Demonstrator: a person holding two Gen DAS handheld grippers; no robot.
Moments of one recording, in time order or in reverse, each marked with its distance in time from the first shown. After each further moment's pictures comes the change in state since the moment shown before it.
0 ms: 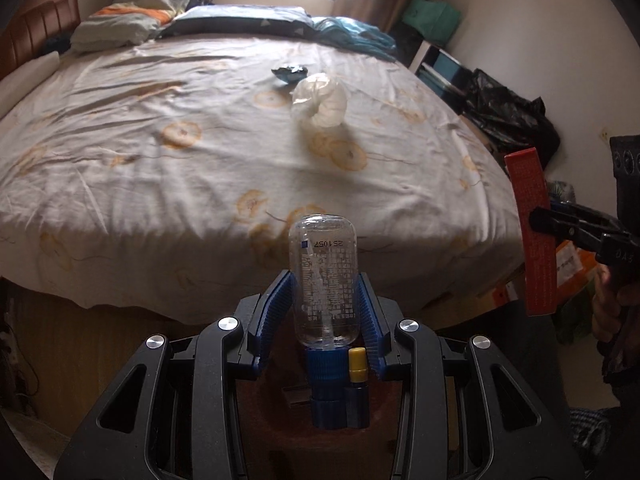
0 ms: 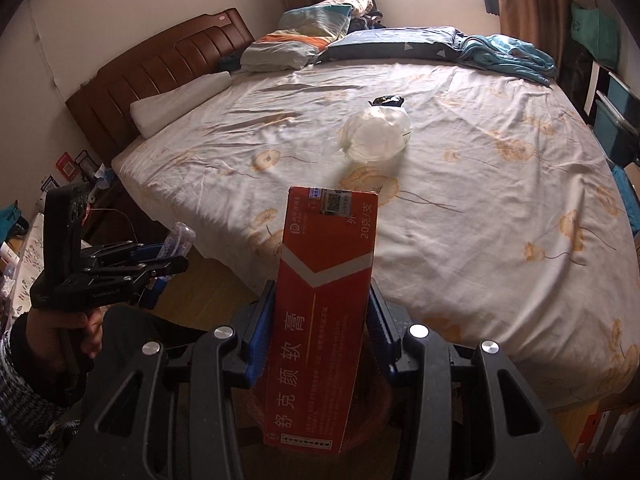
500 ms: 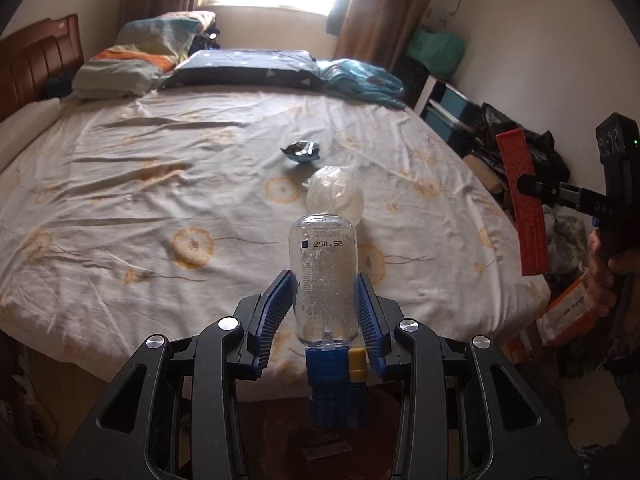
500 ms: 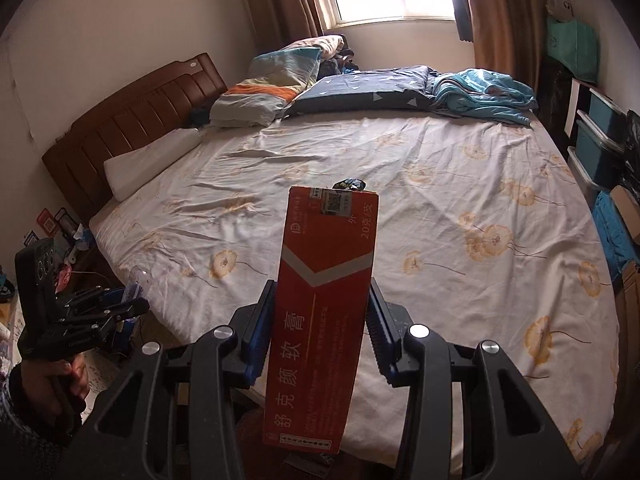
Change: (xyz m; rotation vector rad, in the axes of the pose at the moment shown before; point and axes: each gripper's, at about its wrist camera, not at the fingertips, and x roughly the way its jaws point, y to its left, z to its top) left arm -0.010 0.005 0.117 0.028 -0.128 0.041; right arm -0.005 -0.054 0.133 0.055 -0.141 -0.051
